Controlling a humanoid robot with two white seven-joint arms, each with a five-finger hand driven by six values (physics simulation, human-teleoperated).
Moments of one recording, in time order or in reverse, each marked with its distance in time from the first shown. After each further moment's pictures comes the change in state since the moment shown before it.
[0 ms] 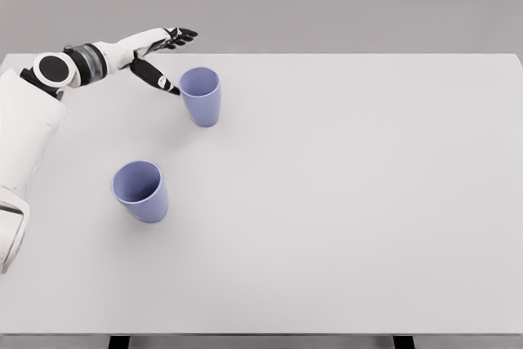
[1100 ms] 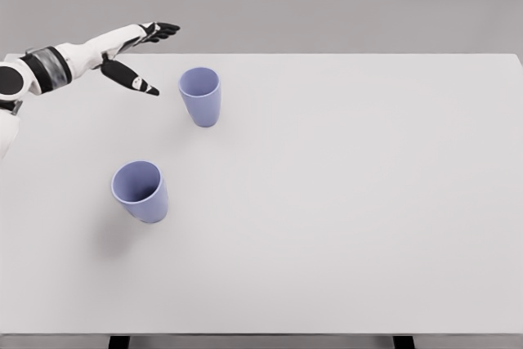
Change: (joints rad) left arm 0.127 0.218 -0.121 -0.346 0.259 -0.001 0.000; right arm 0.000 0.000 0.000 0.001 -0.001 0.000 0.000
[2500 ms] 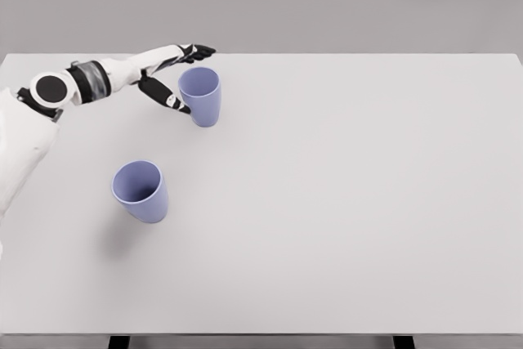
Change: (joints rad) left arm -0.012 -0.091 -0.094 0.052 0.017 0.006 0.000; right arm 0.000 0.000 0.000 -0.001 0.001 0.000 0.000
